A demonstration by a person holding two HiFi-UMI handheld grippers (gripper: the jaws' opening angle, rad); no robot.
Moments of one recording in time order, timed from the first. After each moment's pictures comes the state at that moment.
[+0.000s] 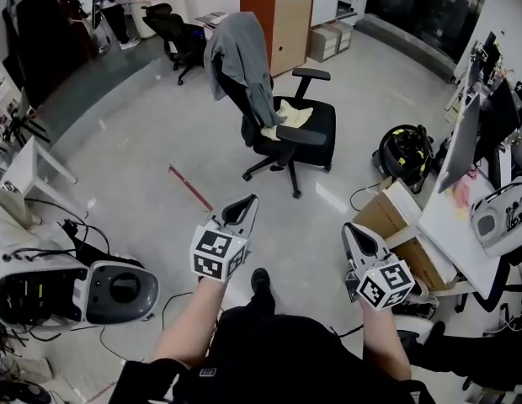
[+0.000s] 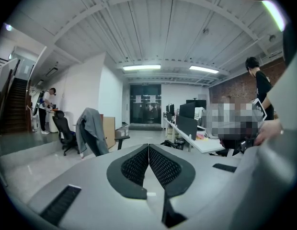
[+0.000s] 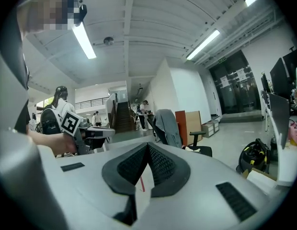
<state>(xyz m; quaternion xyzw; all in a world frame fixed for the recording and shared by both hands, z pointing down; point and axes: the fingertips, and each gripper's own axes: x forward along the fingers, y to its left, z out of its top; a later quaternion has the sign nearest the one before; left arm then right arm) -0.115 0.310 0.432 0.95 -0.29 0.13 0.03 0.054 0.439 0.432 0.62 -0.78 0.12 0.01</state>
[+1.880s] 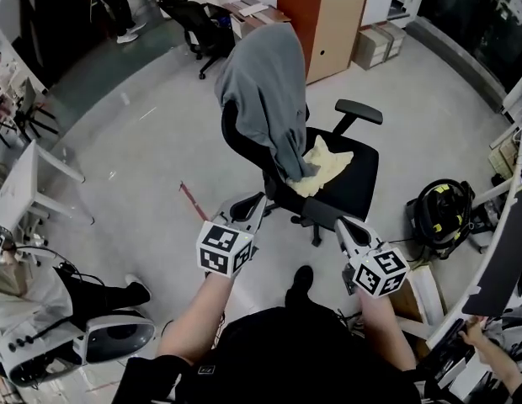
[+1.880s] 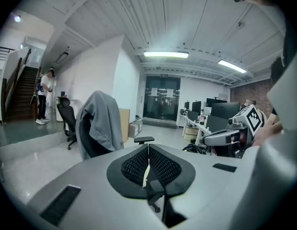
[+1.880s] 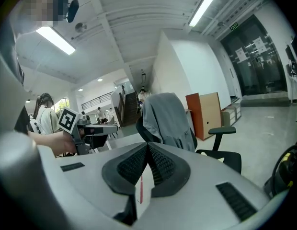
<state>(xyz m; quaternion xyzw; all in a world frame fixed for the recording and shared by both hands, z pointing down) -0.027 -0.170 0.489 0.92 -0.35 0.15 0.10 0.132 -0.086 0.501 0.53 -0.82 0.20 0.04</state>
